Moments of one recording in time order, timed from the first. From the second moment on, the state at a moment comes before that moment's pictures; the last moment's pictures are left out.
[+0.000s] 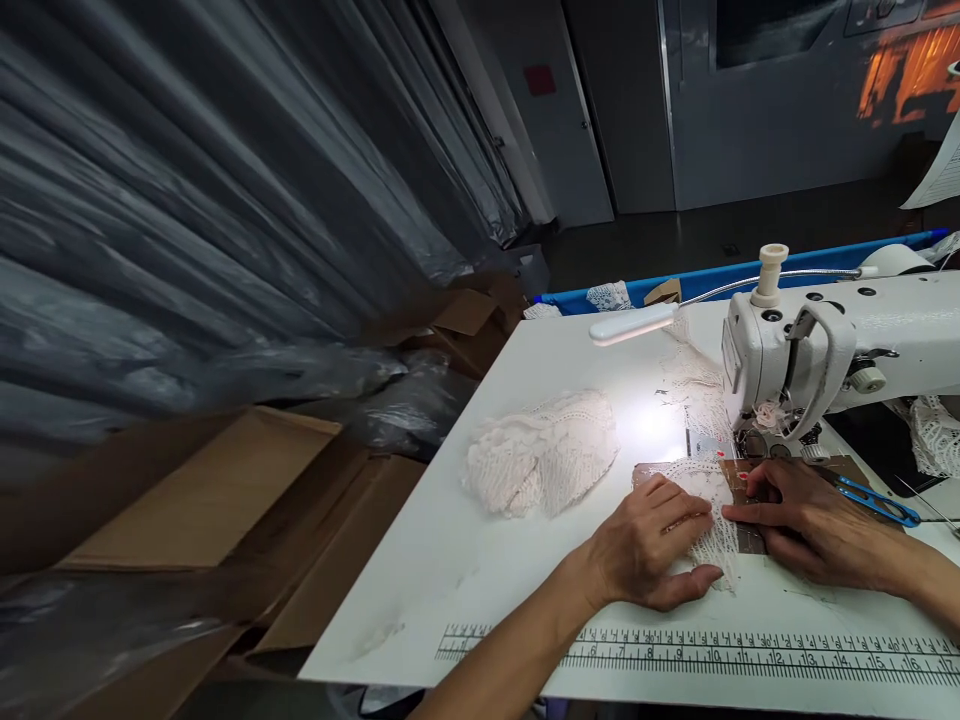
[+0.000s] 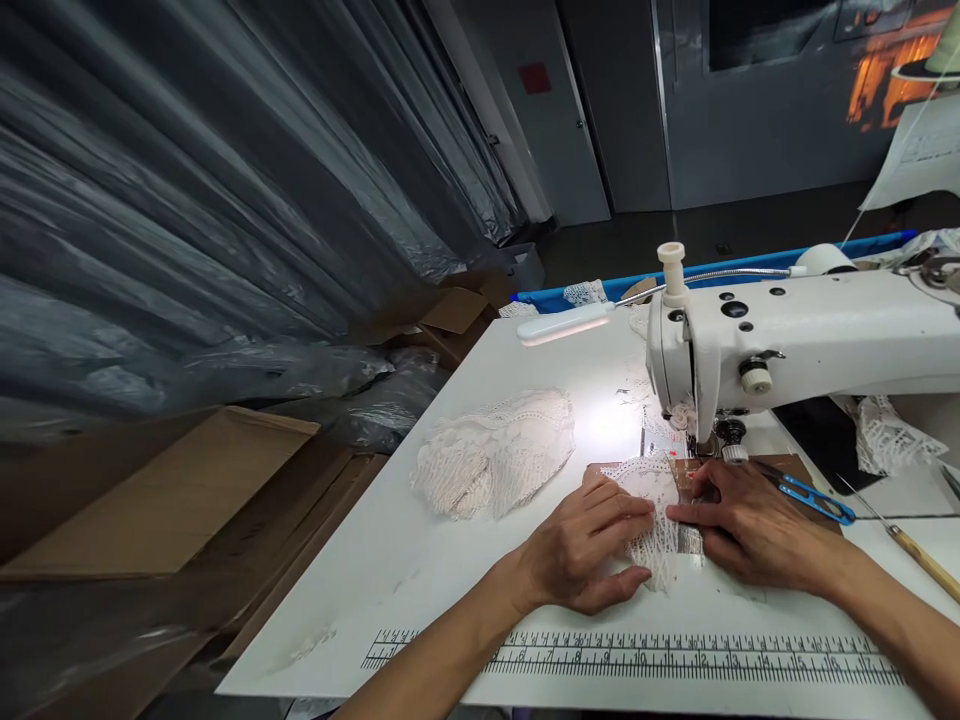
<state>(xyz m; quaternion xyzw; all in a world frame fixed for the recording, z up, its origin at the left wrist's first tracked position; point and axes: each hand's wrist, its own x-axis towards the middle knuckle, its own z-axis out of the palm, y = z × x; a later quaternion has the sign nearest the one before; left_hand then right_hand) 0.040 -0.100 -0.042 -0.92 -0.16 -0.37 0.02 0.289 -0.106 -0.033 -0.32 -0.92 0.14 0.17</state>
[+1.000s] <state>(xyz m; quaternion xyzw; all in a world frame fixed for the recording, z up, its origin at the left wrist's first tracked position) 0.077 -0.060 -0.027 -0.95 -0.24 -0.11 0.15 0.292 -0.105 -0.045 -0.39 -0.90 0.05 0.18</state>
